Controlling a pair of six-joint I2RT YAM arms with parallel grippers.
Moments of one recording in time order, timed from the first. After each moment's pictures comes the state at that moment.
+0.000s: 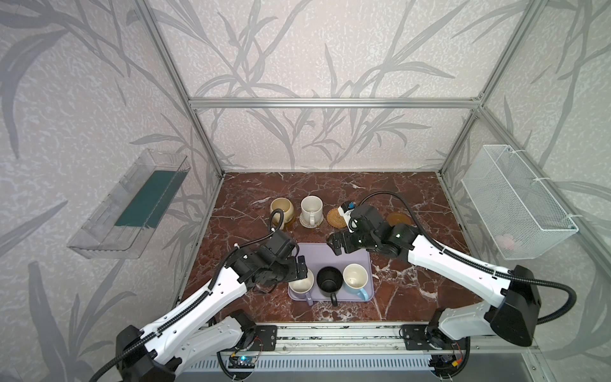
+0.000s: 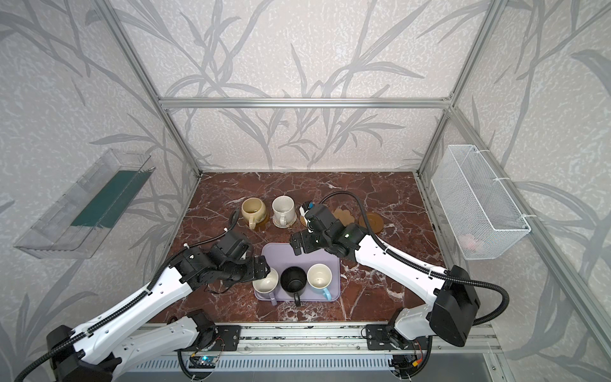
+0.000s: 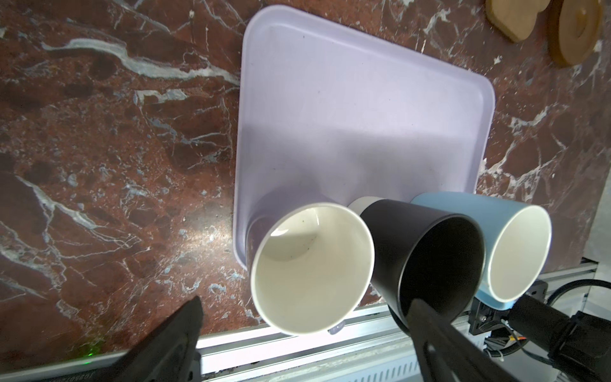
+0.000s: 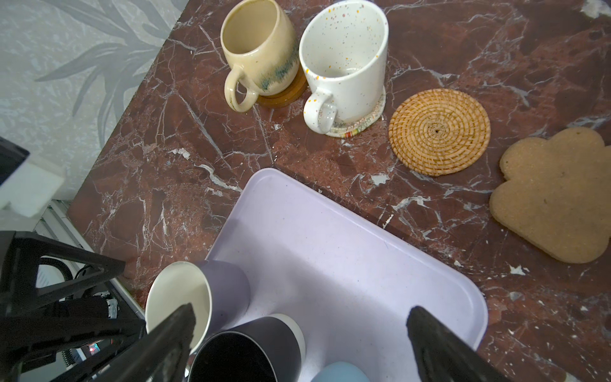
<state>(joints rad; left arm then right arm) -0.73 0.96 0.84 -1.02 0.03 -0.90 0.85 1.40 1.15 -0.54 -0.03 0.45</state>
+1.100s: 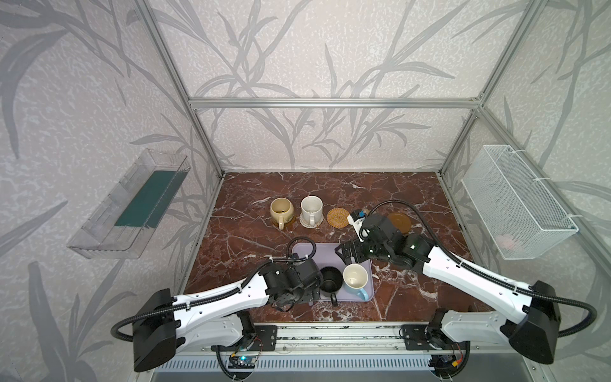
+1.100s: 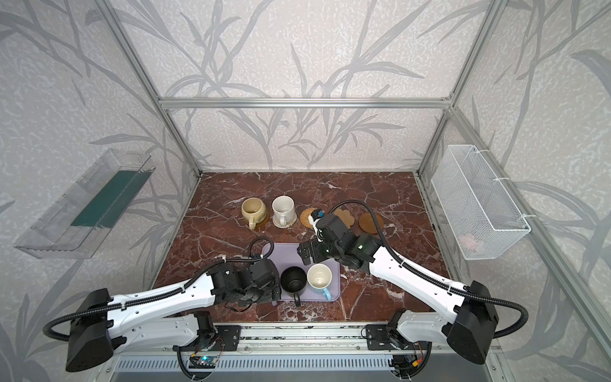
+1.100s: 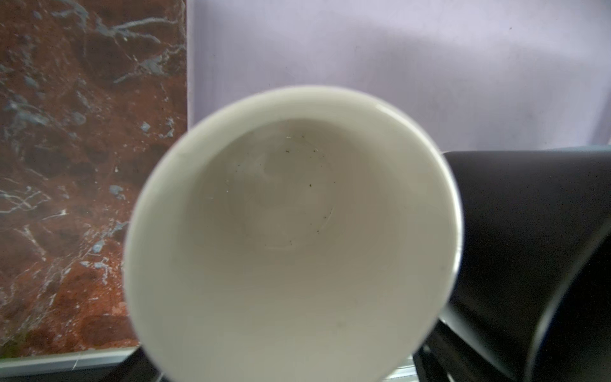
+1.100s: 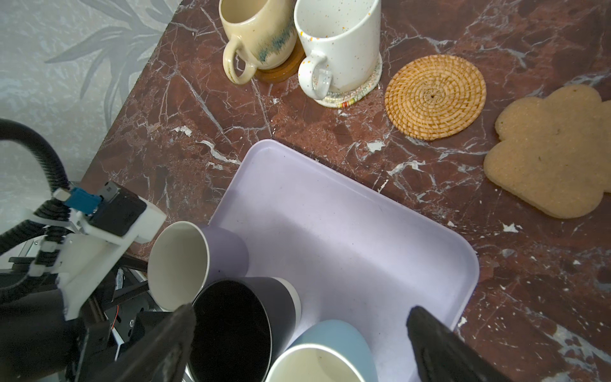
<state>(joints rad) -1.06 1.12 0.69 -0.86 -0.09 -1.19 0.85 1.25 1.02 -0.55 -0.05 0.47</state>
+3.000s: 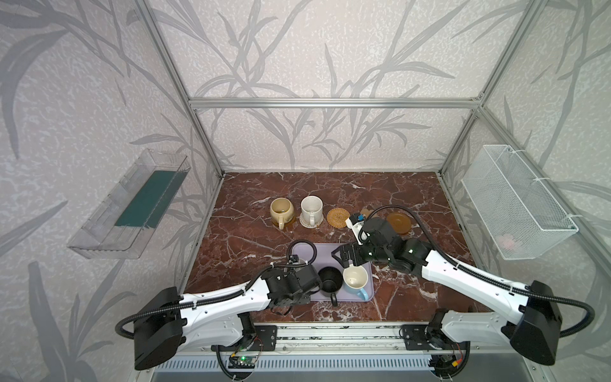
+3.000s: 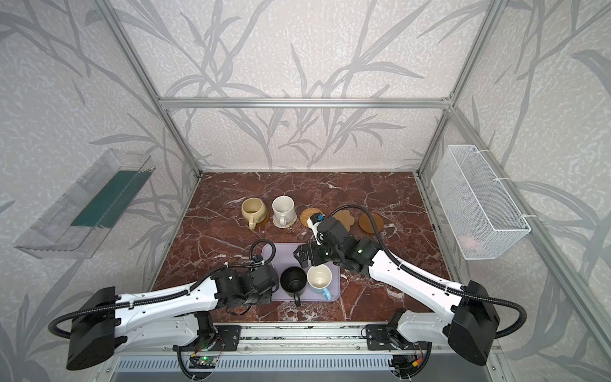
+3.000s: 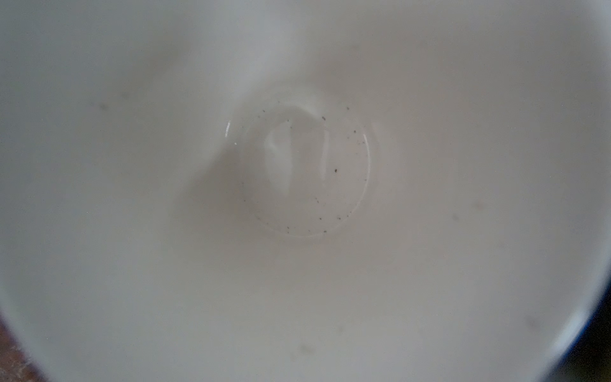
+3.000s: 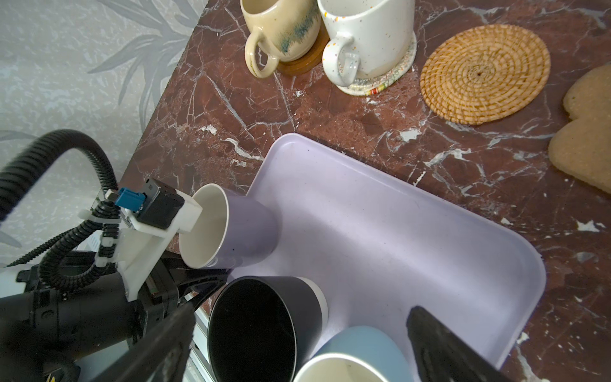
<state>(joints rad) -1.07 1.12 0.60 -0.78 -0.20 -1.10 0.85 1.24 0.93 -0.43 -0.15 0.53</state>
